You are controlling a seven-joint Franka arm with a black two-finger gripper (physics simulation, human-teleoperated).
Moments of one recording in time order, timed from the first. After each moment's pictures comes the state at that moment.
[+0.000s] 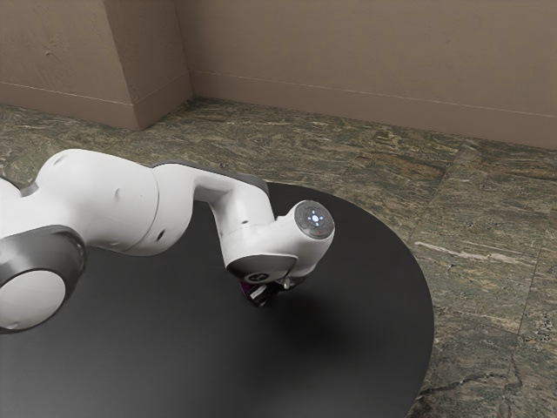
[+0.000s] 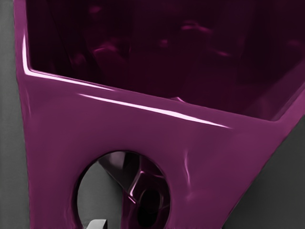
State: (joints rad) arm -0.58 0.50 0.24 -1.89 0.58 2.30 -2.00
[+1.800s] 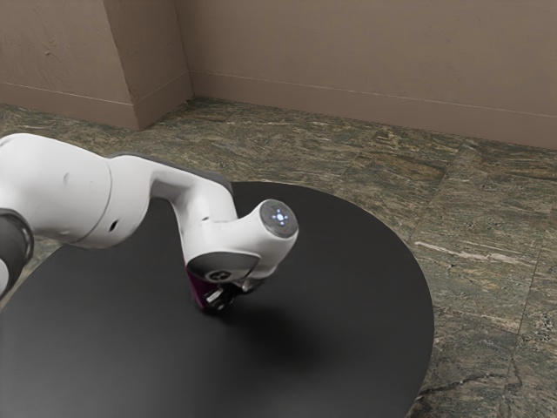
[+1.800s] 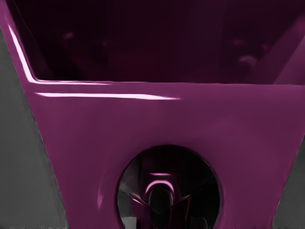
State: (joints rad) arm -0.57 0.33 0.28 -2.10 0.61 2.21 -1.99
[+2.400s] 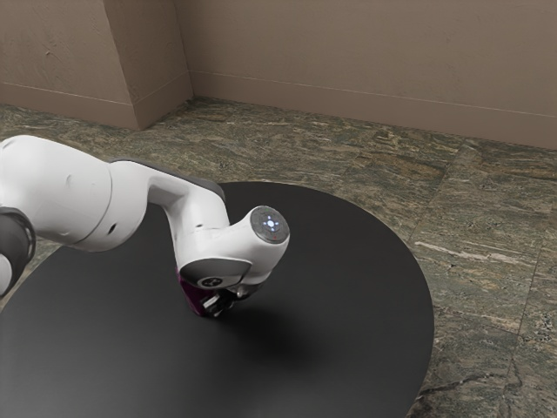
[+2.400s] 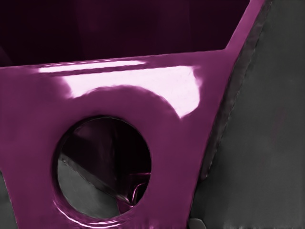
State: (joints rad) arm -0.55 0.34 0.28 -2.14 0.62 2.30 -1.99
